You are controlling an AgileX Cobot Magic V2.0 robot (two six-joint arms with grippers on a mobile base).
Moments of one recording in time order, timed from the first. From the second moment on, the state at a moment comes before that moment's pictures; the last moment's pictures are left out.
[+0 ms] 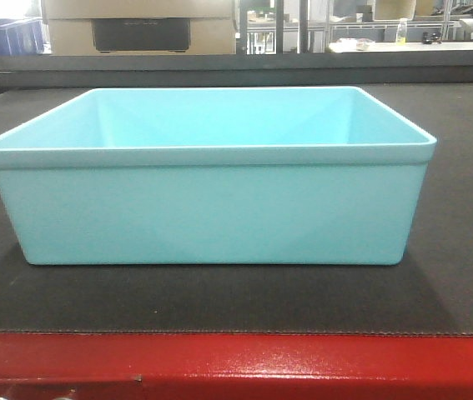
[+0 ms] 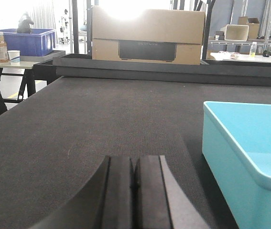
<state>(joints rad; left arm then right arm) 0.02 0.01 0.00 0.09 0.03 -0.10 -0.13 0.01 0.00 0.12 -0.03 -0.08</state>
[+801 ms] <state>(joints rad) 0.02 0.01 0.00 0.09 0.03 -0.10 -0.13 0.00 0.00 0.12 -0.02 -0.09</state>
